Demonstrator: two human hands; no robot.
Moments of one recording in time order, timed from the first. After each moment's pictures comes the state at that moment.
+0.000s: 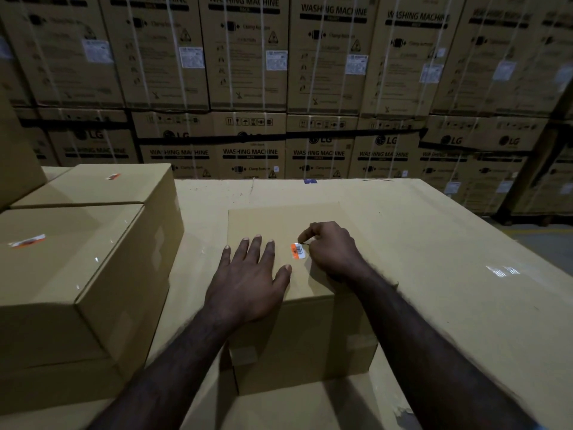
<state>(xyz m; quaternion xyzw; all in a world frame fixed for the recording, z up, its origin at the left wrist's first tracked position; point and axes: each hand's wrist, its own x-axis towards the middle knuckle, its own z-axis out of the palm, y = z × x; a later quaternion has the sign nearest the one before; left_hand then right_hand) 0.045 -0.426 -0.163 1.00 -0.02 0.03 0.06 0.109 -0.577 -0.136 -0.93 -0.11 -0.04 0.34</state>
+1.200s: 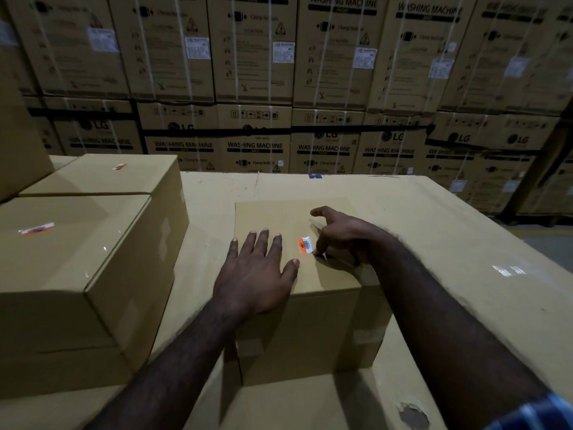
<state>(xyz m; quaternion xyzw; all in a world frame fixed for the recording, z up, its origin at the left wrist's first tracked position) 0.047 -0.424 -0.166 1.00 -0.03 0.03 0.07 0.149 -0.584 -0.117 -0.91 -0.09 0.19 0.35</state>
